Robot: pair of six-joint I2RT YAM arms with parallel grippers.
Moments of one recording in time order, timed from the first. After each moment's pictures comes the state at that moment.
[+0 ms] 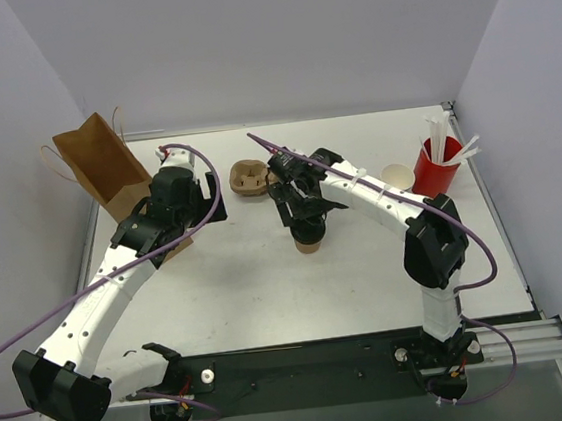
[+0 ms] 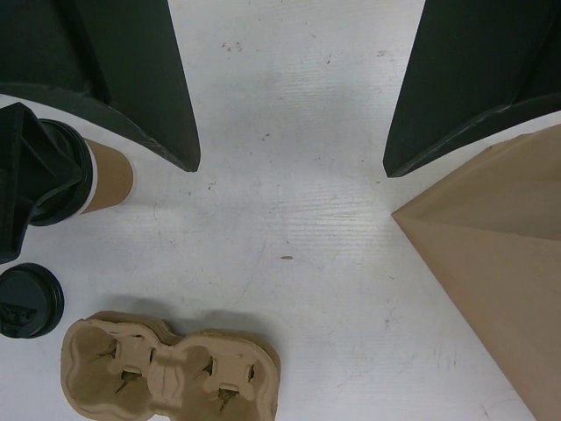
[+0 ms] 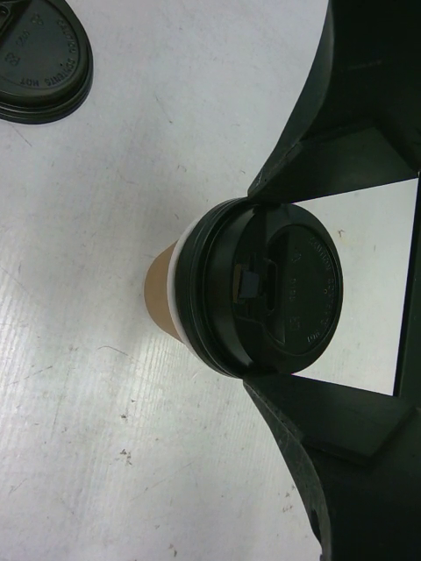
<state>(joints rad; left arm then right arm) -0.48 1.17 1.15 -0.62 -0.29 -0.40 0.74 1.90 1.67 -0.98 0.24 0.40</state>
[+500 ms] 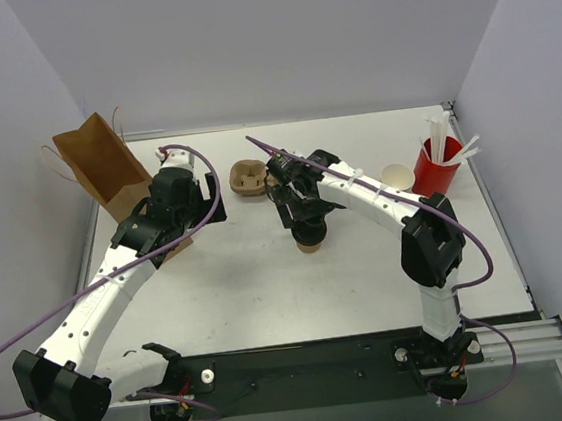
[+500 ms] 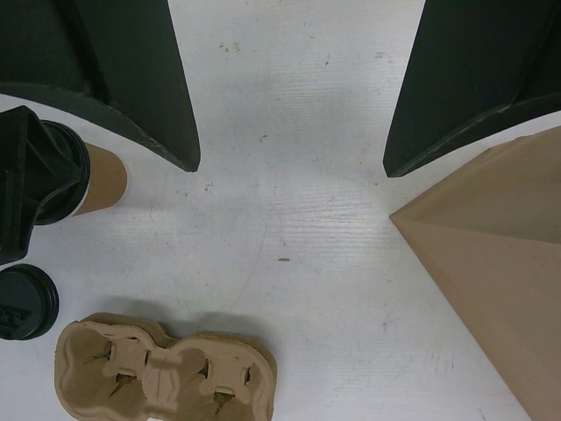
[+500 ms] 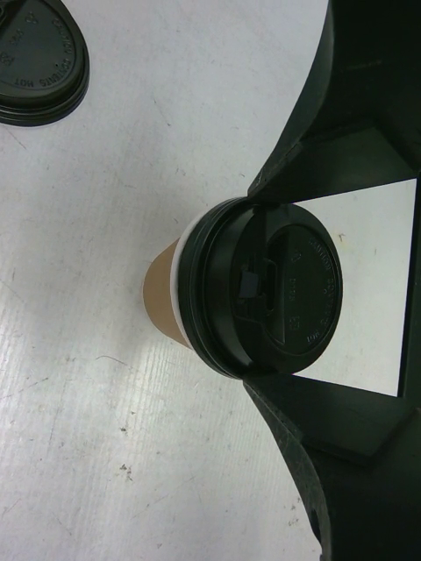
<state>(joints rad) -0.48 1.17 1.14 -0.62 -0.29 -0.40 0.75 1.92 1.67 -0.99 0.25 0.40</state>
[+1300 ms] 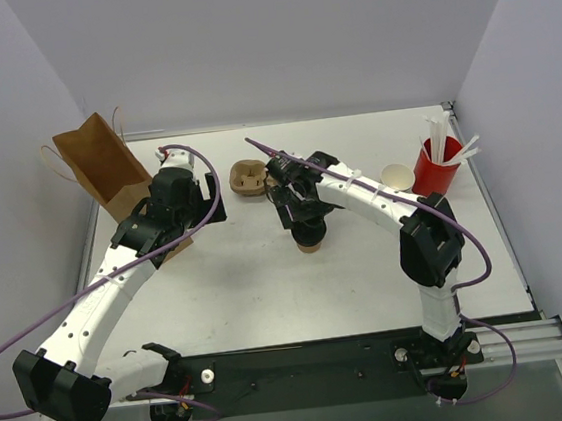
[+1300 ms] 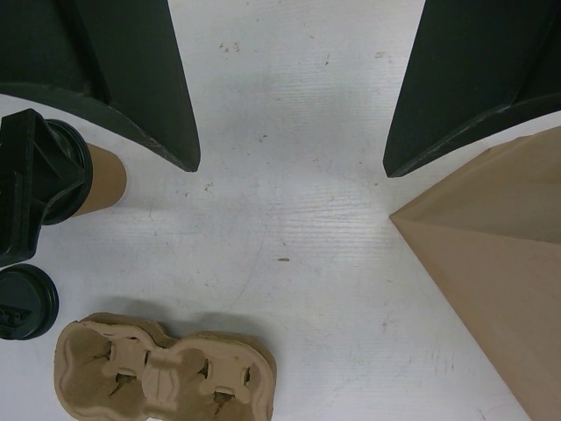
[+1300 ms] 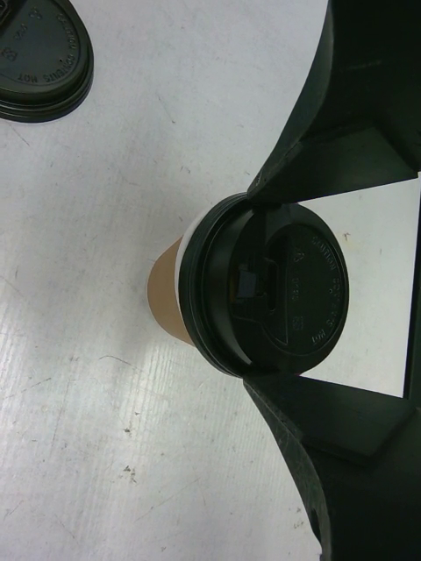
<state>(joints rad) -0.48 1.17 1.14 -0.62 -0.29 -0.40 0.75 1.94 1.66 -0.97 0.25 0.40</state>
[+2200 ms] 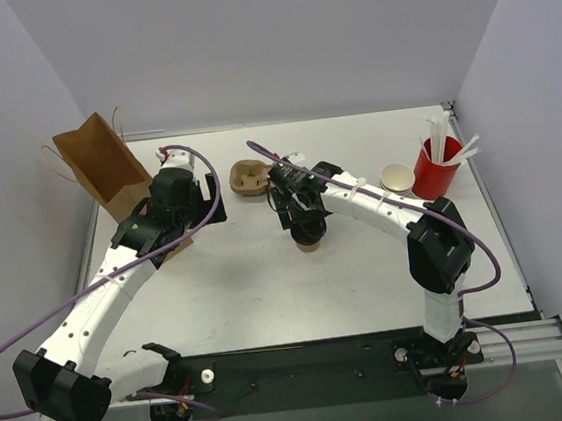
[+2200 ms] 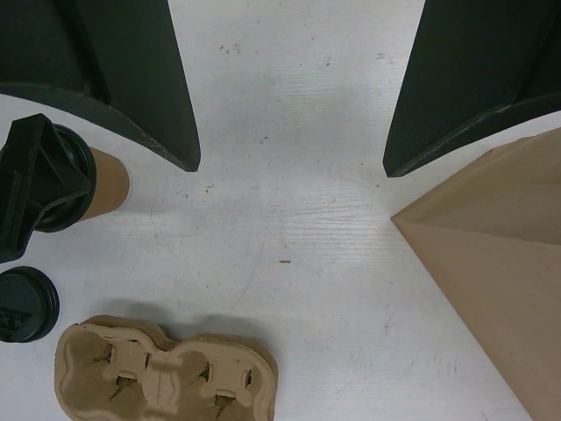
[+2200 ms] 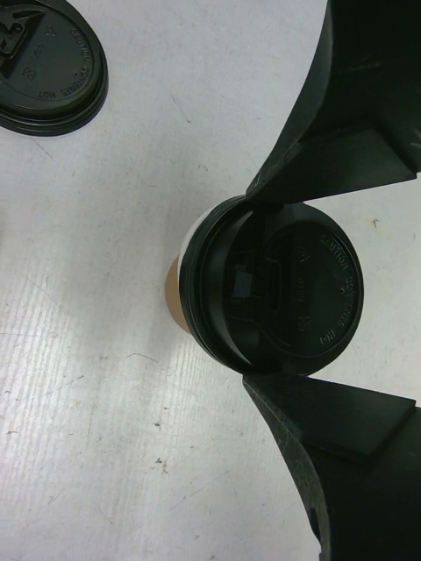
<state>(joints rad) -0.48 1.17 1.14 -0.62 -0.28 -0.41 0.76 1.88 1.53 -0.83 0.32 0.44</state>
